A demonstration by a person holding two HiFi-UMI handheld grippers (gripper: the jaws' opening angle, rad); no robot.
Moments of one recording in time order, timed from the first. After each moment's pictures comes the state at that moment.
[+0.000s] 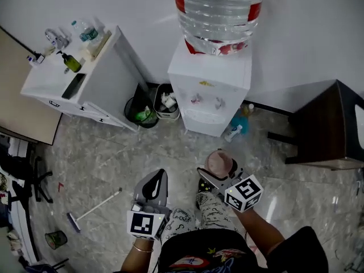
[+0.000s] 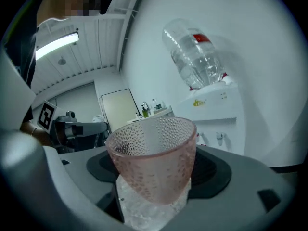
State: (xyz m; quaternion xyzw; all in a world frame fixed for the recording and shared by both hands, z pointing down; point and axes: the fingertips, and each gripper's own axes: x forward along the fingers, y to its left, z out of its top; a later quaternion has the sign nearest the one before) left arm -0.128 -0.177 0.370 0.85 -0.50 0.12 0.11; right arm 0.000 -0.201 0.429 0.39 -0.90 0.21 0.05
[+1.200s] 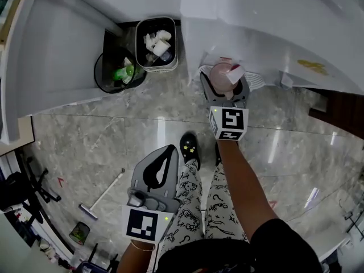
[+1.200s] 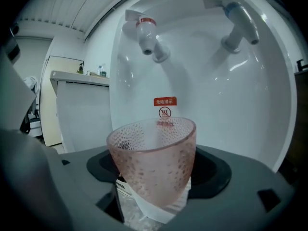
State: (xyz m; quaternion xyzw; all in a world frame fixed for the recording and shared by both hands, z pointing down) left arm -0.164 -0.359 0.582 0.88 -0.38 0.18 0.22; right arm -0.016 -0.495 0.734 0.66 -0.73 0.12 0.11
